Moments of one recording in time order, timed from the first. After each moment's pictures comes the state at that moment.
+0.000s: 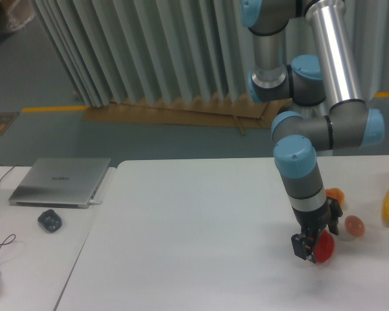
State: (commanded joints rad) arm 2.30 -2.02 -1.54 -1.06 1.76 2.41
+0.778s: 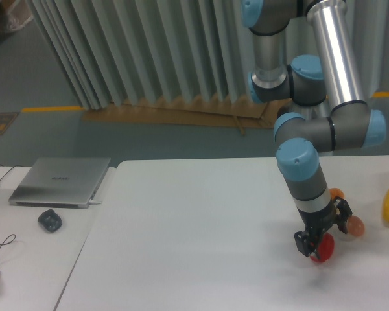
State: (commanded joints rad) arm 2.27 -2.02 -1.58 -1.07 1.81 2.48
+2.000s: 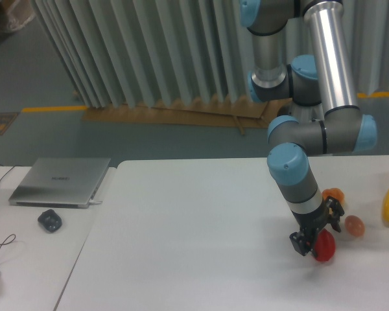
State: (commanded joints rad) arm 2.27 -2.03 -1.59 -1.06 1.87 2.45
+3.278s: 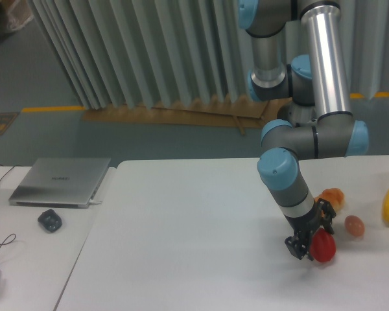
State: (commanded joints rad) arm 2.24 -2.04 -1.60 -1.06 1.87 2.35
